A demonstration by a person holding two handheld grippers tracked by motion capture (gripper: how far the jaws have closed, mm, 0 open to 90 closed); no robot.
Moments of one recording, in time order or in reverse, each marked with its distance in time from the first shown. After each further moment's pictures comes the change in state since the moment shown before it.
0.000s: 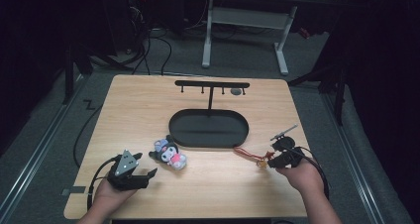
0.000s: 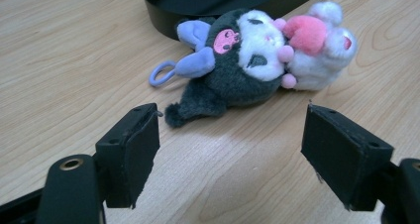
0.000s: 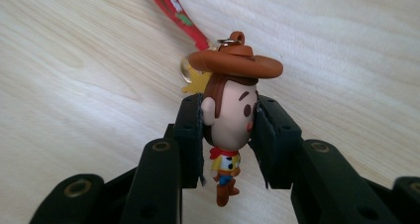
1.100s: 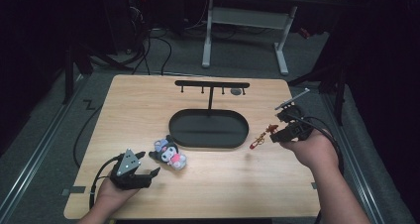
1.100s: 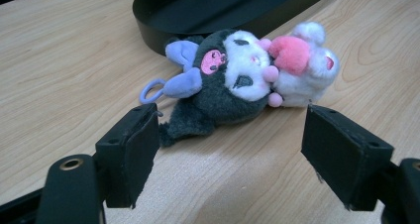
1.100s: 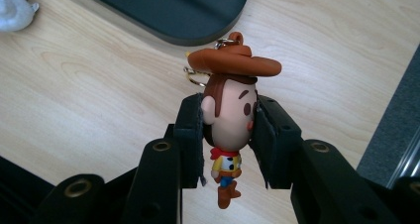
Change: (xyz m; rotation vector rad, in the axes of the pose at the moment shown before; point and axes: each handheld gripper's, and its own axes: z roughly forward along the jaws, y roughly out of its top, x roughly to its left) left arm -0.004 0.006 0.001 -0.032 -0.015 0.013; right arm 0.015 0.051 -0.112 -0.082 -0.024 -0.016
